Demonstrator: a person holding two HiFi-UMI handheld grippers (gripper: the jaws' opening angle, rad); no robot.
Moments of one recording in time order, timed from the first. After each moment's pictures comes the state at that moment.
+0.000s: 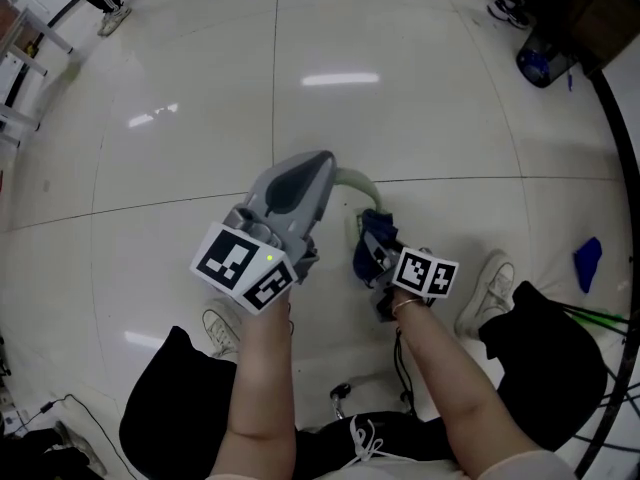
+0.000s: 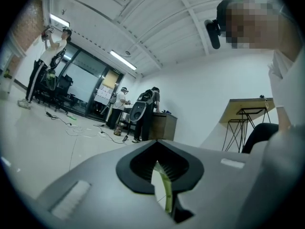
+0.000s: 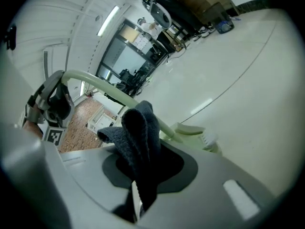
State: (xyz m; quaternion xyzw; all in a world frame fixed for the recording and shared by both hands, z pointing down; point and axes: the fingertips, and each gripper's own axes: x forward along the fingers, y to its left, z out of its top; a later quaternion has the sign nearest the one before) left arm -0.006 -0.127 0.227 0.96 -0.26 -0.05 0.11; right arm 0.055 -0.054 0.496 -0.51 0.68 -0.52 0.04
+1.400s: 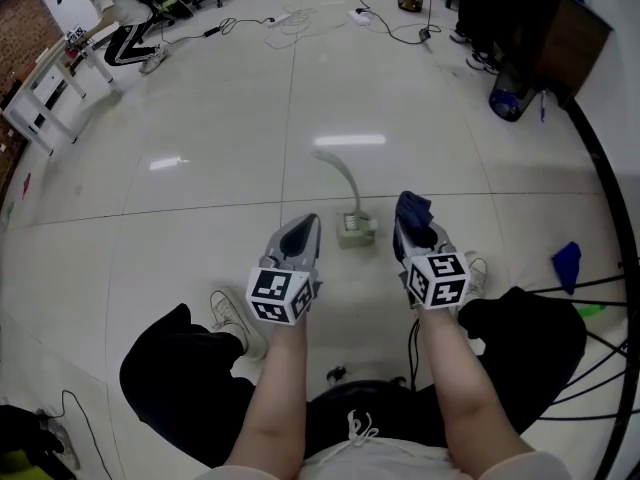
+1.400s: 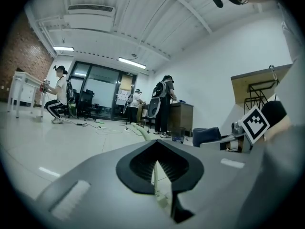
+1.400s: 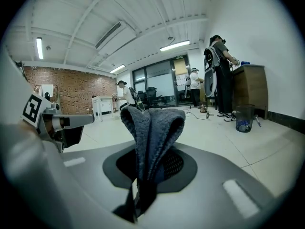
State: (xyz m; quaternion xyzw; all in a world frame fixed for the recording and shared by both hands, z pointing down) left arm -0.039 0.021 0.274 0.91 -0.41 0.02 0.07; right arm 0.133 0.038 0.314 -0.60 0.79 -0.13 -0.08
